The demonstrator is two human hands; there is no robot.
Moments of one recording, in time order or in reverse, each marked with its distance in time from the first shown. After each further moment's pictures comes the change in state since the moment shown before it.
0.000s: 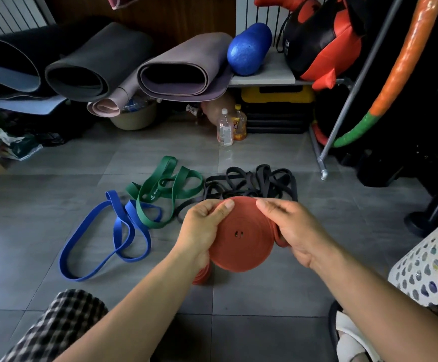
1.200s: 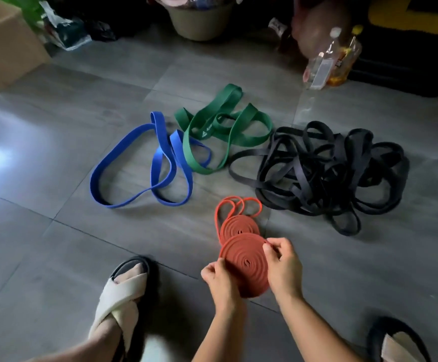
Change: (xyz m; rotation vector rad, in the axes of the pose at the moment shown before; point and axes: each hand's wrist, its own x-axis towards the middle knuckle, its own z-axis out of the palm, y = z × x) left_hand 0.079 -0.227 -0.079 -0.446 0.921 -0.480; right_hand 0.085 0.251 0.120 -0.509 0.205 0.193
